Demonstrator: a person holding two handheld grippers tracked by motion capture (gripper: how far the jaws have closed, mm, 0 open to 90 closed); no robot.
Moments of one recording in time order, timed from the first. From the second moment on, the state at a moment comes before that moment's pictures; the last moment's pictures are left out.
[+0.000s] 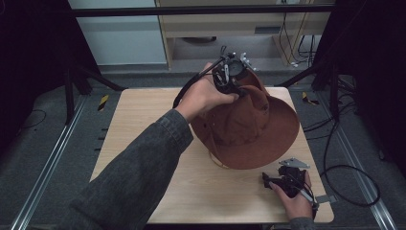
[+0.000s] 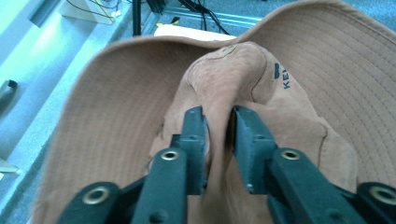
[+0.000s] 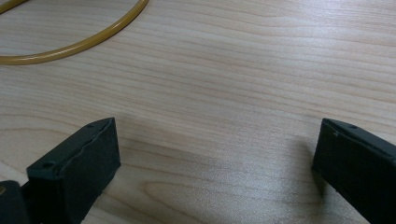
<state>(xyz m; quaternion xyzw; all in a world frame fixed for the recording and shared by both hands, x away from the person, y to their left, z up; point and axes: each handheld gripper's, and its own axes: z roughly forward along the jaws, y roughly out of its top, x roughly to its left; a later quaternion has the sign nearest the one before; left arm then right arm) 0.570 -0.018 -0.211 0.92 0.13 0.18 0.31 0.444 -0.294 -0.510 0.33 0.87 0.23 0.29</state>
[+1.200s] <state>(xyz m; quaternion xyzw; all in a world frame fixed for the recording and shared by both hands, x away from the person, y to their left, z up) 0.532 0.053 -0.201 0.90 0.14 0.20 0.37 0.444 -0.294 -0.510 0.33 0.87 0.23 0.29</state>
